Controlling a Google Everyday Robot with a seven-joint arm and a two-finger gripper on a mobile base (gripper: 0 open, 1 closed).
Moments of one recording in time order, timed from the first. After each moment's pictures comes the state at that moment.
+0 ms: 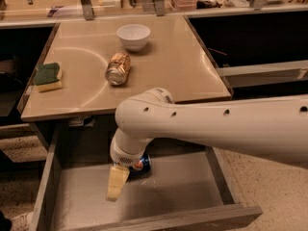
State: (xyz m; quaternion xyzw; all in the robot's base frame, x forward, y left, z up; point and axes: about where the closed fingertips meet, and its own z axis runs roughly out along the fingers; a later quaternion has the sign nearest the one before) arm 0.444 0.105 0.673 -0.68 0.71 0.13 0.15
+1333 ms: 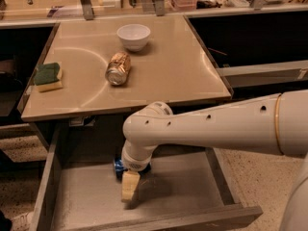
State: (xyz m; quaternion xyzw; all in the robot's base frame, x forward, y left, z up) arm 0.465 0.081 0.593 -0.69 0.71 0.10 0.11
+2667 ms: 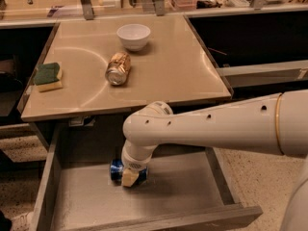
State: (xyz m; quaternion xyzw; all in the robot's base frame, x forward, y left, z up) arm 0.465 0.080 0.594 -0.69 0.71 0.10 0.11
